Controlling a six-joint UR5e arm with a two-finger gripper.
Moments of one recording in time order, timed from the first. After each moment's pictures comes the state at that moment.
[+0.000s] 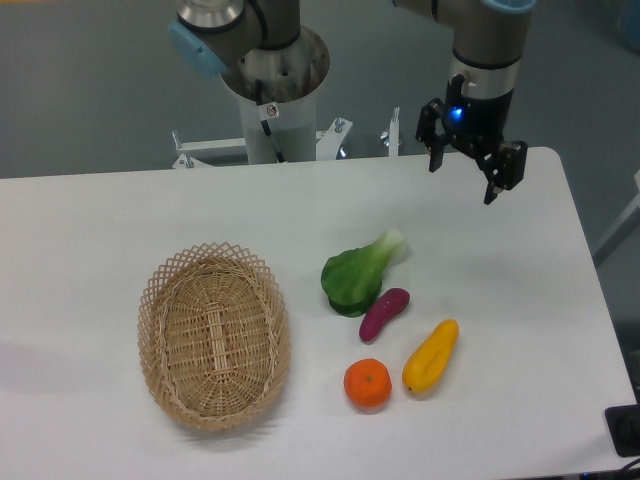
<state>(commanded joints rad) 2.78 -1.62 -1.72 -1.18 1.45 1.60</state>
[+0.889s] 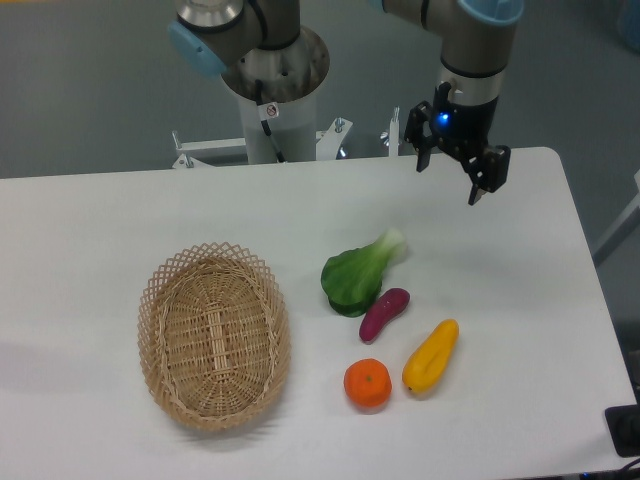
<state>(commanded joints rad) 2.78 -1.57 -1.84 -1.17 1.46 1.60</state>
